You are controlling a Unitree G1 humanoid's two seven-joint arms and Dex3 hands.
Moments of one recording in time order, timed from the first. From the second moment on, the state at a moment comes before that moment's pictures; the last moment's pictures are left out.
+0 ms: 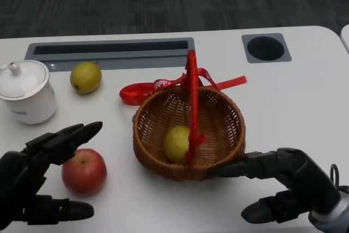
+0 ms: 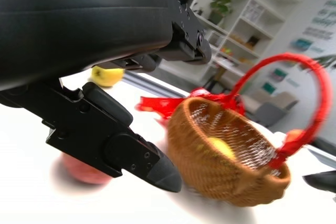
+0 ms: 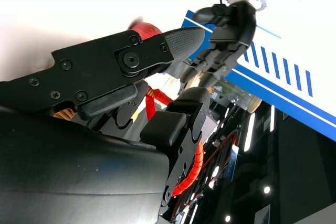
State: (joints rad) left arm 0.05 0.33 0.21 0.30 0.40 -0.92 -0.17; right arm -0.23 -0.05 0.10 0.74 0.34 -1.16 0.88
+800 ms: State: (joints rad) left arm -0.44 0.35 -0.18 1.14 0.61 -0.77 0.32; right arm -0.21 -0.06 0.10 0.70 0.35 -1.15 0.88
